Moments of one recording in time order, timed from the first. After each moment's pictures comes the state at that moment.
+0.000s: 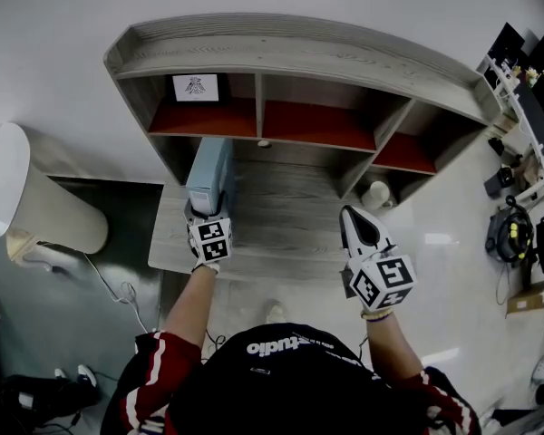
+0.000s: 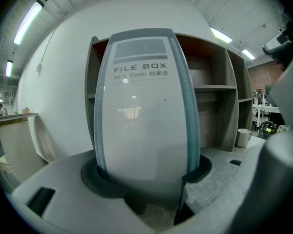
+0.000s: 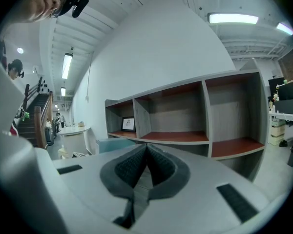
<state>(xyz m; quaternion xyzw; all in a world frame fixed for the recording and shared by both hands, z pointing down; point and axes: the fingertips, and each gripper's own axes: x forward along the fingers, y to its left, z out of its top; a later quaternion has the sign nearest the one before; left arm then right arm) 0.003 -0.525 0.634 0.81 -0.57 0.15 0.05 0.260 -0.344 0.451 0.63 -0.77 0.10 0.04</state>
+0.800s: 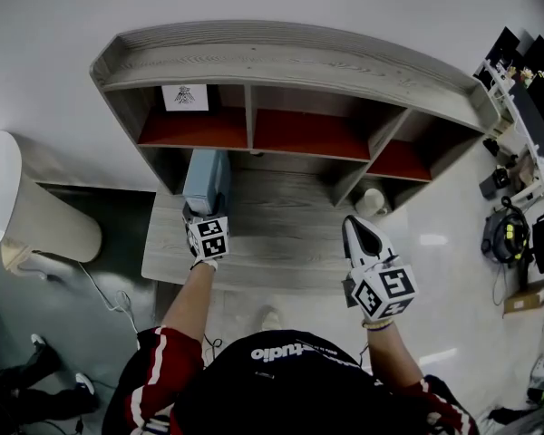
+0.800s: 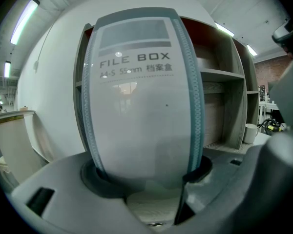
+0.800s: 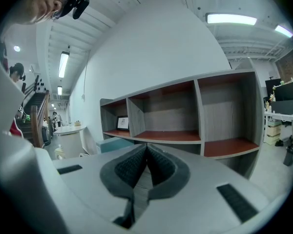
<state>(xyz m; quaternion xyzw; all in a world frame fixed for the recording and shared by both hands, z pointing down) 0.020 -0.565 0.670 0.80 -0.57 0.17 0.06 0.283 -0.347 0.454 0.64 -0.76 0.10 0.04</state>
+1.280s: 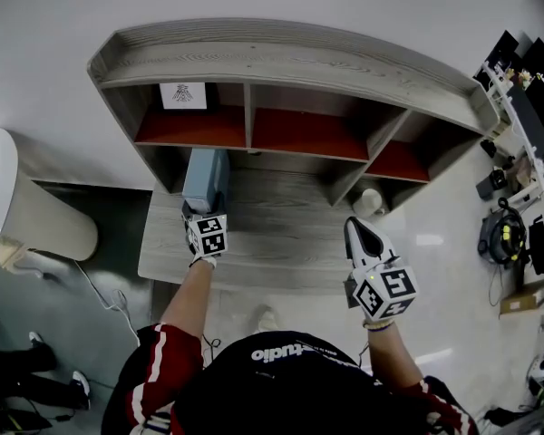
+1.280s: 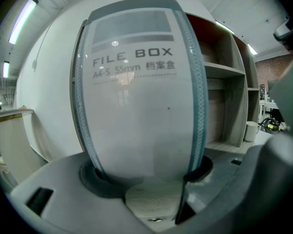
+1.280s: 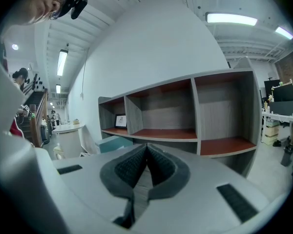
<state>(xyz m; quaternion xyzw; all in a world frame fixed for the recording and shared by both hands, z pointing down) 0.026 -0.571 0.683 0.80 -0.57 0.18 0.06 0.292 -0.345 0.460 0.64 -0.76 0.11 0.05</state>
